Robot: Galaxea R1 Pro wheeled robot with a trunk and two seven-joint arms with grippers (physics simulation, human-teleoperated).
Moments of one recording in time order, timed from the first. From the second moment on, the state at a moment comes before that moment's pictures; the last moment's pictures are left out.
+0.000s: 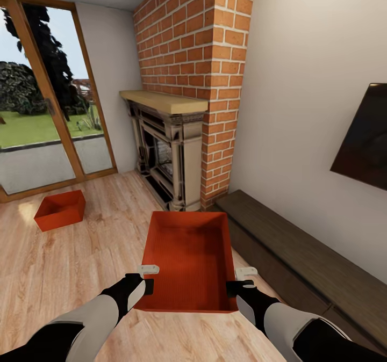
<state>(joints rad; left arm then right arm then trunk) -0.81 -0.09 0.00 -0.13 0.05 0.32 0.20 -0.80 0.12 0.54 -0.03 -0.49 0.03 -0.17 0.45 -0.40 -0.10</state>
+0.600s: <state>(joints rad) -0.81 -0.10 0.00 -0.13 0.05 0.32 0.20 -0.80 0.12 0.54 -0.03 -0.49 0.03 -0.17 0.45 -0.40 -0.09</state>
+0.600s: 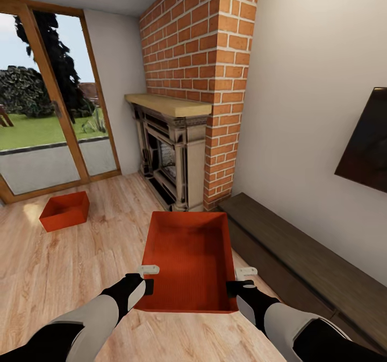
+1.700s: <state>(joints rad) -0.81 -0.09 0.00 -0.13 0.06 0.32 0.20 -0.80 0.12 0.54 -0.03 -0.49 0.03 -0.17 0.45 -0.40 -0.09</state>
